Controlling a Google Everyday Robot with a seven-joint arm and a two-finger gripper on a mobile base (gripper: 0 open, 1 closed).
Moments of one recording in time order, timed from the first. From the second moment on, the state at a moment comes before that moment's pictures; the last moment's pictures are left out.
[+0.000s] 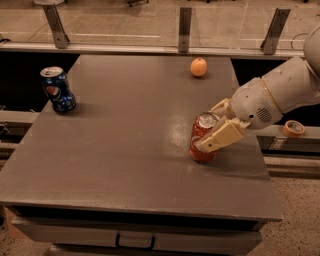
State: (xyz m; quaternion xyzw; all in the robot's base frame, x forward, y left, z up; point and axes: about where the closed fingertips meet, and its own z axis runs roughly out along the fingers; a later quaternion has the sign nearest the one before) arm 0.471 -0.109 0.872 -0.58 0.72 0.27 0.27
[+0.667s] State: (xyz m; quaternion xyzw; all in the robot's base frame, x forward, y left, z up) arm 0.495 -0.106 0.933 -0.55 0.69 0.32 0.34
